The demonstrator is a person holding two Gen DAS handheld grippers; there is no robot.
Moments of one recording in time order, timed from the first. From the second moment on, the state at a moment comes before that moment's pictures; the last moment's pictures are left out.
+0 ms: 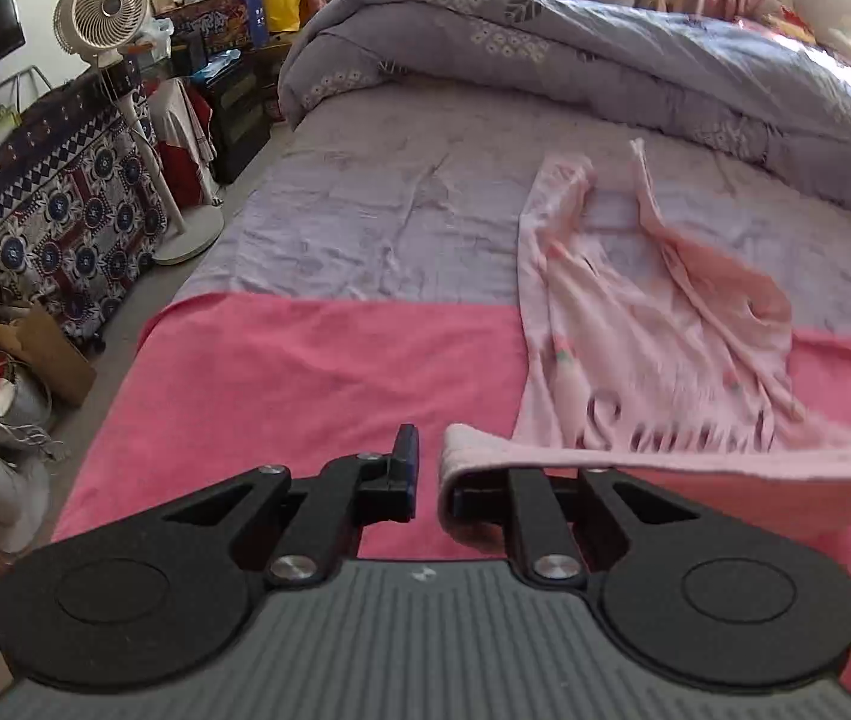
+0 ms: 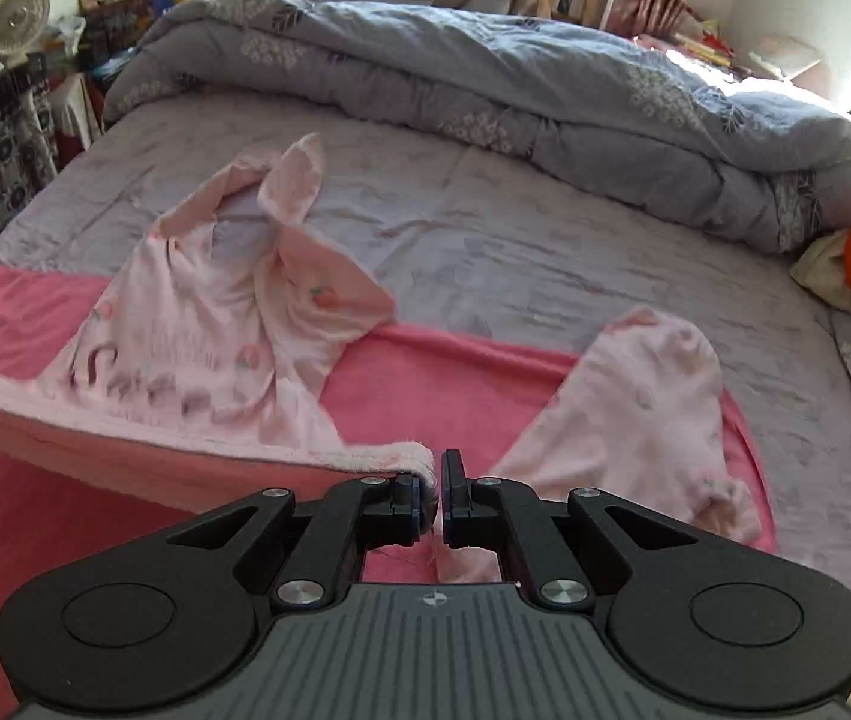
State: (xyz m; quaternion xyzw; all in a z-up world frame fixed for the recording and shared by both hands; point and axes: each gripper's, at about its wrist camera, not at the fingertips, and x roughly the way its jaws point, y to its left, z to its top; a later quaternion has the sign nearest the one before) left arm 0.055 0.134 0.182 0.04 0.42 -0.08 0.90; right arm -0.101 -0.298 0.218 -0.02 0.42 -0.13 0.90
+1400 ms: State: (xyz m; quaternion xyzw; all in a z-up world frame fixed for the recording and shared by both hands) left arm -0.175 0.140 0.018 0.37 0.46 -0.17 0.79; right arm -0.292 -0.194 0.009 -0.18 0.57 -0.07 0.80
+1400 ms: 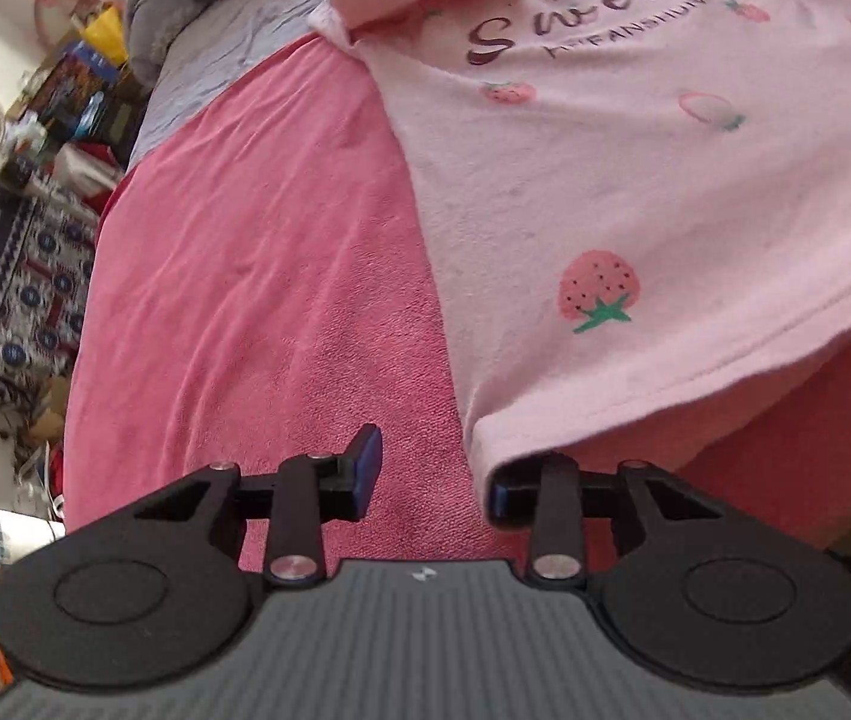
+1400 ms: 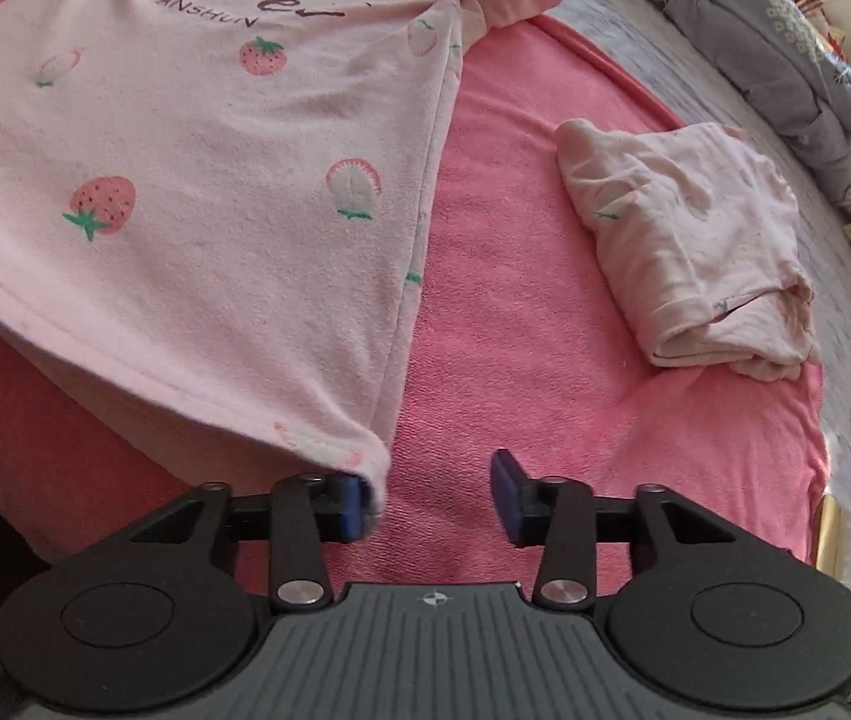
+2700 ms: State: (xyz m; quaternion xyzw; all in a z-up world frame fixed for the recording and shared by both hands) left arm -0.165 0.159 0.029 0.31 0.54 -0.17 0.76; right arm -0.296 -0.213 0.065 -0.15 0.53 0.07 0.83
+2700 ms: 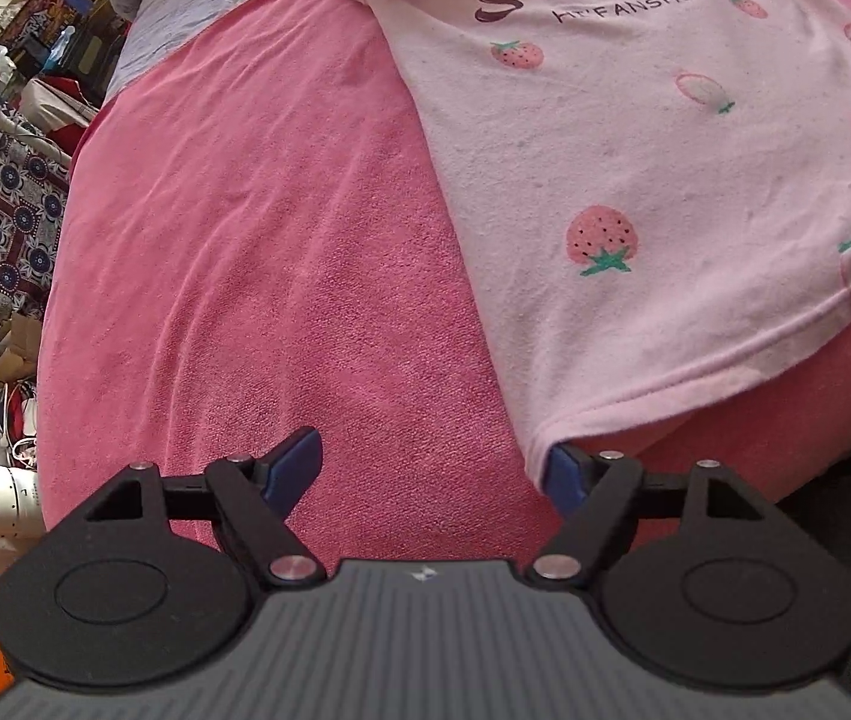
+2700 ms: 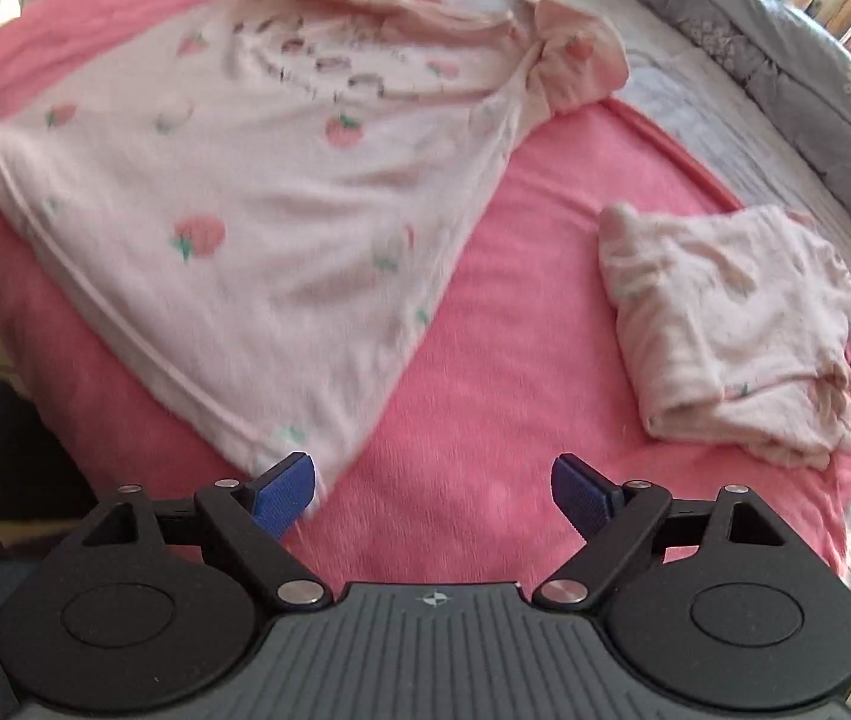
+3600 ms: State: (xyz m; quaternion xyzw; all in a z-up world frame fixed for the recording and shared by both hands) left arm -0.124 0.065 0.045 0.36 0.45 -0.27 0.77; right arm -0.285 -0.183 0.002 -0.10 0.48 0.08 0.87
